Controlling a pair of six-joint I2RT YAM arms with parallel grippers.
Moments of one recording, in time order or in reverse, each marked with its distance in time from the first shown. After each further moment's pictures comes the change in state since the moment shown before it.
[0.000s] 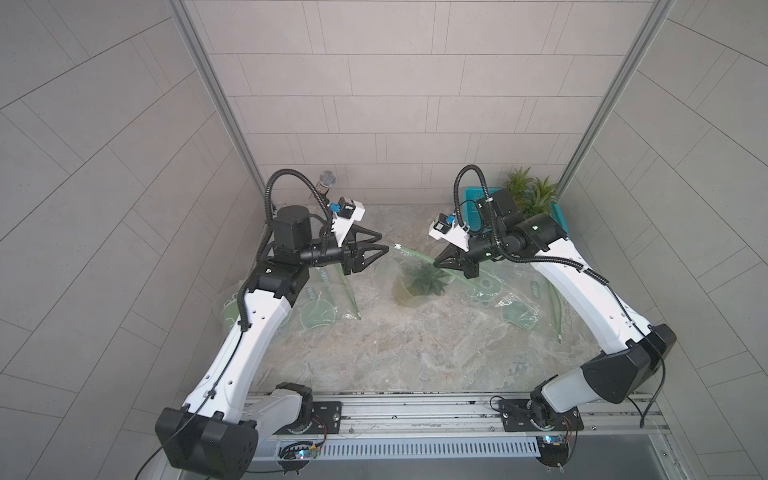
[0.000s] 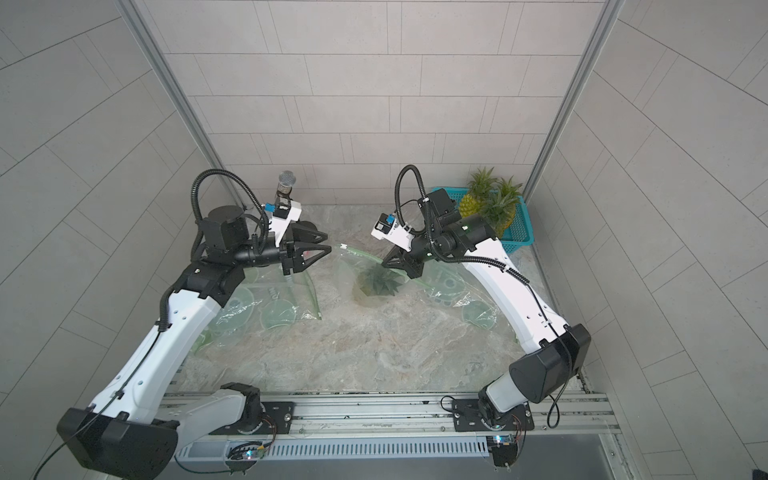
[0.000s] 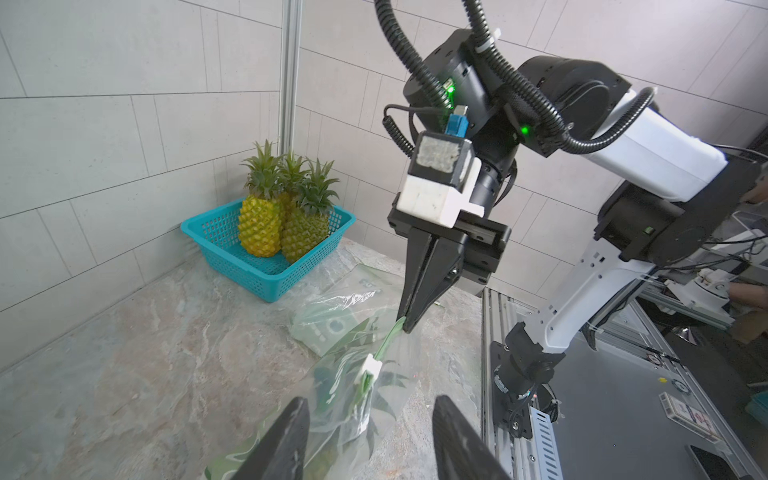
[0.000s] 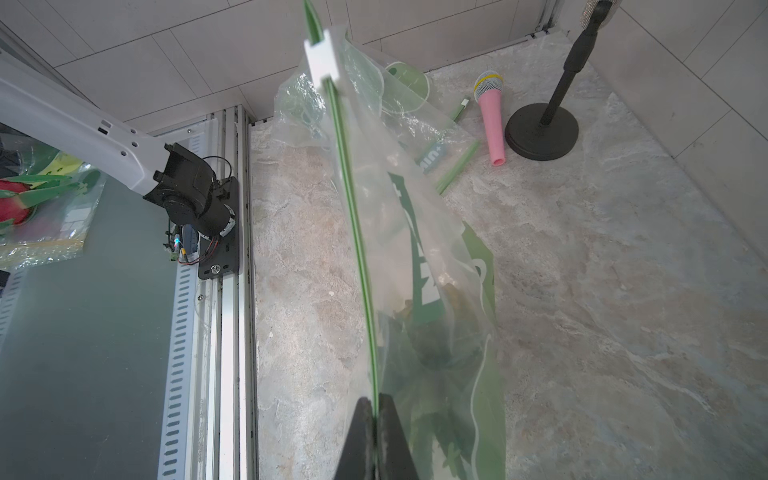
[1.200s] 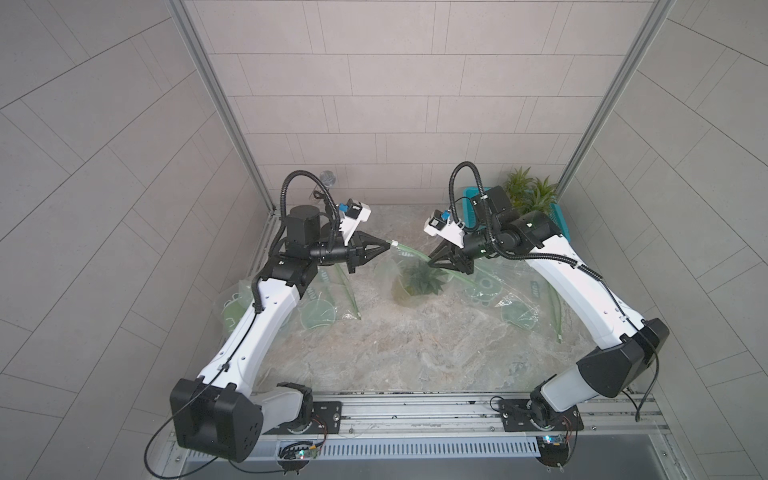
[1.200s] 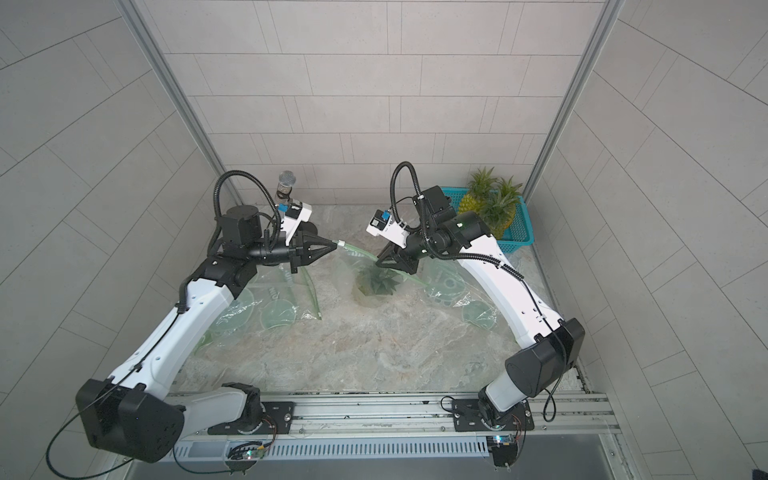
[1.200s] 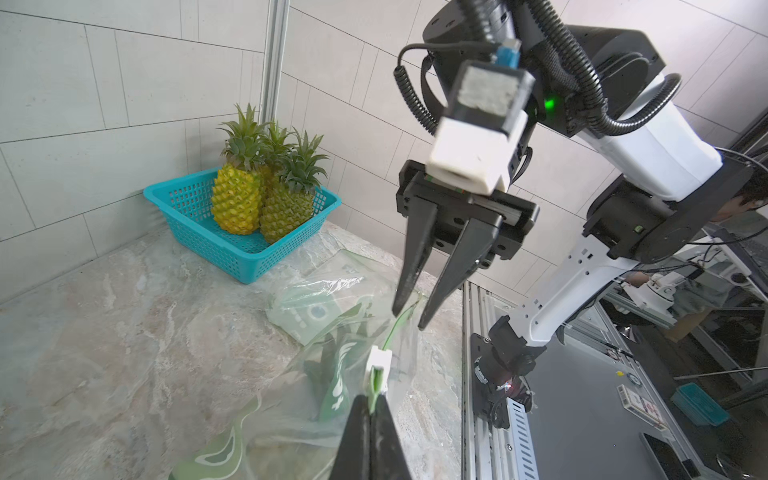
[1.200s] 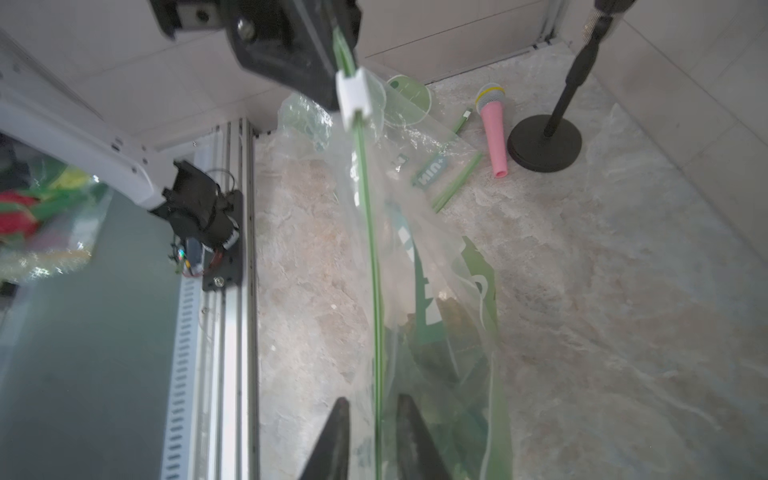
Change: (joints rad) left arm -0.009 0.088 -0.034 0.046 0.058 -0.040; right arm 0.020 0.030 0.035 0.054 -0.021 0.049
